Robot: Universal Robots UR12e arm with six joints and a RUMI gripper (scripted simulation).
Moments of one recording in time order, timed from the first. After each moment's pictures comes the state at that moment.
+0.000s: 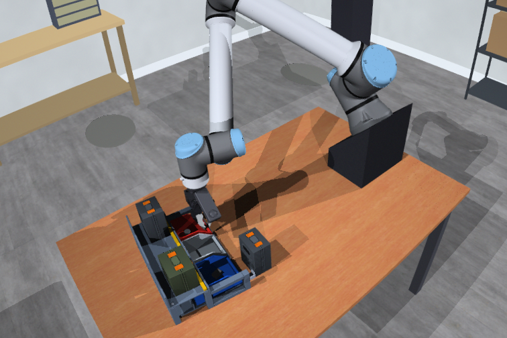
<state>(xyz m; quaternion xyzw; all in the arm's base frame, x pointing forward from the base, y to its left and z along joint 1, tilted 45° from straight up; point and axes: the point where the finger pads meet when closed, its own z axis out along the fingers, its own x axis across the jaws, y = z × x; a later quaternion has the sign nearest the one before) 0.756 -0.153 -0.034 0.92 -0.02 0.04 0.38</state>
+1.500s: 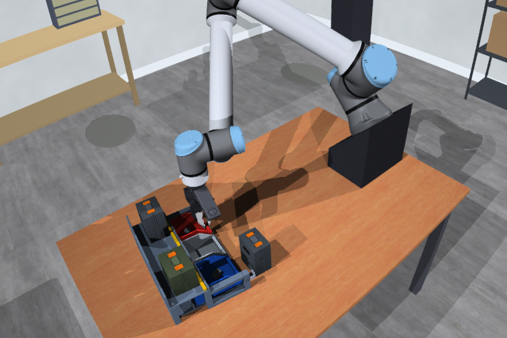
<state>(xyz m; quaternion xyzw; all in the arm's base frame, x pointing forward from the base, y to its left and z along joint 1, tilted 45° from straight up) 0.755 -0.146 -0.027 0.92 -0.02 0.04 0.38</state>
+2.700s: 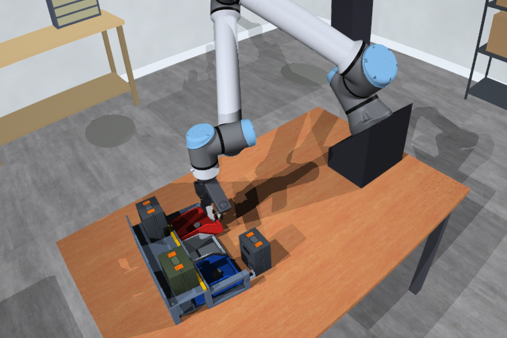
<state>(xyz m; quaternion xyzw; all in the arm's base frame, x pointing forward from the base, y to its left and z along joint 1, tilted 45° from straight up) 0.714 -0.139 -0.024 0.92 -0.02 0.04 0.38</state>
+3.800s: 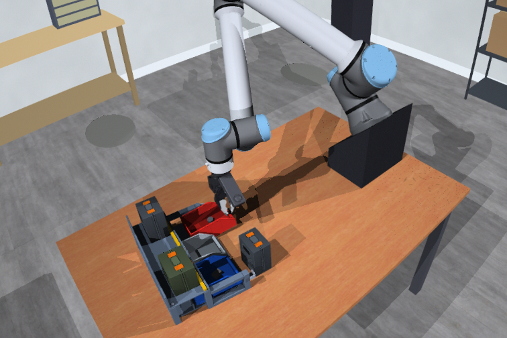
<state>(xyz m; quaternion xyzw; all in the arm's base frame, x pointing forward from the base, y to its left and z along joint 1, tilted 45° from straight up) 0.660 -0.139 -0.028 0.92 -0.02 0.04 0.38</state>
